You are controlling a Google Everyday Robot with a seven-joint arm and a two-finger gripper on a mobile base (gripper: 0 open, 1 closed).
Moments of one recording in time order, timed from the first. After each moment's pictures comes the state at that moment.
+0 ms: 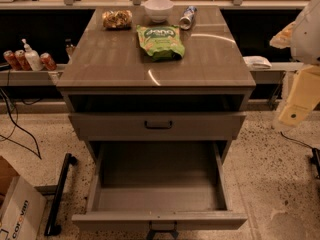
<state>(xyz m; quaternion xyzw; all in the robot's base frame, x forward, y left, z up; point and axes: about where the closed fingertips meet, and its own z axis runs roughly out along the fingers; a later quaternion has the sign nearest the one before) 0.438 -0.217 0.976 -0.60 0.78 -0.03 0.16</state>
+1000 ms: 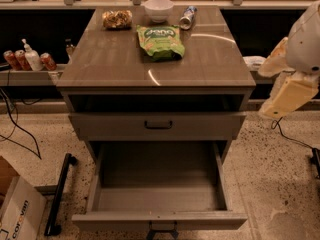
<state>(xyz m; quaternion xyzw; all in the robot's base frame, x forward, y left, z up) 0.435 -0.207 0.965 -0.61 0.78 -0.02 0.17</state>
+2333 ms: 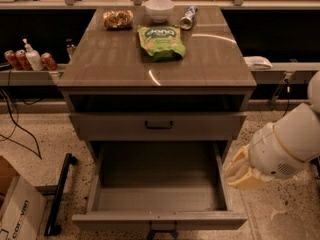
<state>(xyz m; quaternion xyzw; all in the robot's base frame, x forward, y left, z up) 0.358 -0.167 0.781 -0.62 0.75 0.19 0.15</state>
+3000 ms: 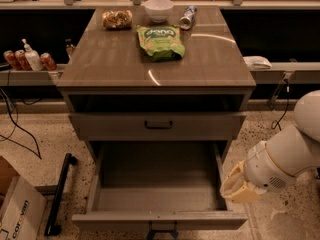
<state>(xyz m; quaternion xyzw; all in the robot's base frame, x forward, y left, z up) 0.348 -0.171 0.726 -0.60 0.76 0.23 0.13</state>
